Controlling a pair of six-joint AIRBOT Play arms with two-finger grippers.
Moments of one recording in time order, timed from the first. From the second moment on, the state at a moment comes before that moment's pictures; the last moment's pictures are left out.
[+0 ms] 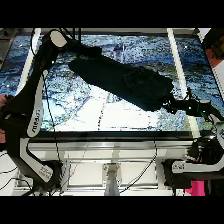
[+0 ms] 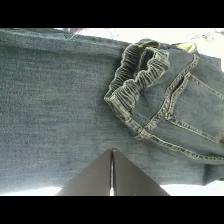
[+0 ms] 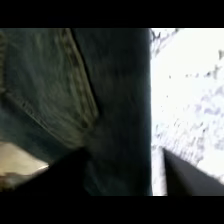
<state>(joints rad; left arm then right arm) -0.28 -1.82 2.03 1.00 -1.10 -1.39 -0.40 -1.51 0.79 -0.51 0.87 1.19</state>
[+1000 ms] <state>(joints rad) -0.65 -2.12 2.00 1.01 -1.16 -1.46 -0.91 -1.29 1.05 -0.79 1.50 1.16</state>
